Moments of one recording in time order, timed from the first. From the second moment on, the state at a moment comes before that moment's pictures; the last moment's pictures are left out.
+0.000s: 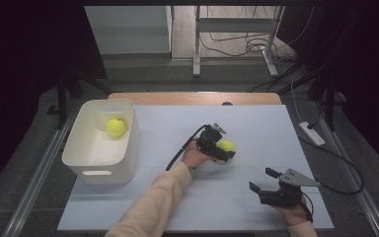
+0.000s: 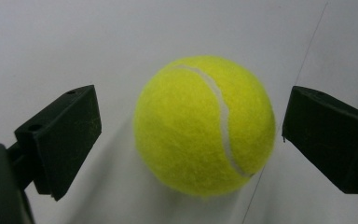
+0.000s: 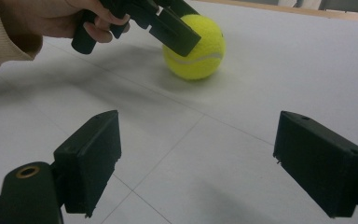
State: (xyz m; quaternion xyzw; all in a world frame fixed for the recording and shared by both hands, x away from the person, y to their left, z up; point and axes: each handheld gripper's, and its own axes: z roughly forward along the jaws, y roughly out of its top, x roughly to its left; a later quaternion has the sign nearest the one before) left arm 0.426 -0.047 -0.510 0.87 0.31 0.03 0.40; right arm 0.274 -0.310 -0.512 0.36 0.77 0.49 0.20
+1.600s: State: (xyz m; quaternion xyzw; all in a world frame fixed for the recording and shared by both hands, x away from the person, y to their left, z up) left arm 0.405 -0.026 -0.485 0.85 0.29 0.04 0.43; right arm 0.273 -0.310 -0.512 0.36 0.76 0.49 0.20
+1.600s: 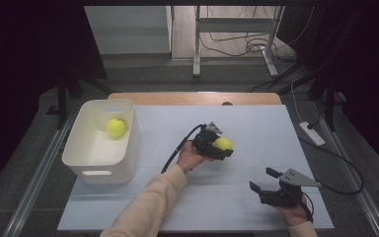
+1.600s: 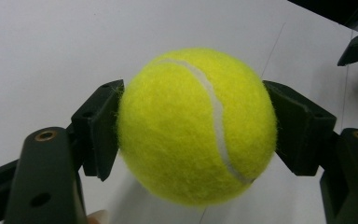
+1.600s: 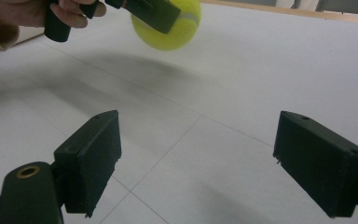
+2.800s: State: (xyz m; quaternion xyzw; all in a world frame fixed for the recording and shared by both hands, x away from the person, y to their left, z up) left arm 0.379 0.023 -0.465 0.83 0.30 0.06 0.47; right arm 0.274 -0.308 -0.511 0.36 0.77 0.49 0.21
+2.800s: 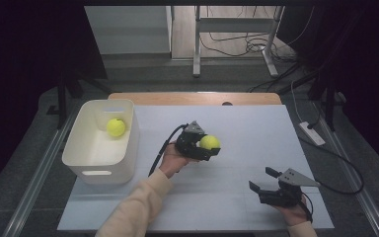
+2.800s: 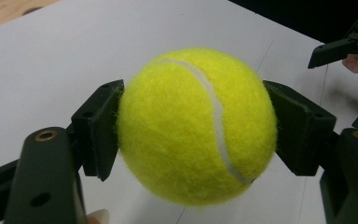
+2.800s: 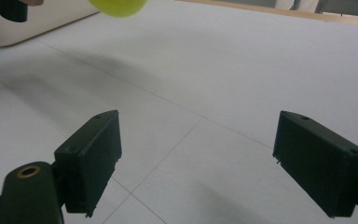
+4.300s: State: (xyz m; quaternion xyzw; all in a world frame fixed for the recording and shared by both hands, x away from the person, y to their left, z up) left arm 0.353 0.086 -0.437 0.79 0.33 0.11 0.50; right arm 0.276 -0.303 -0.508 0.36 0.76 0.49 0.20
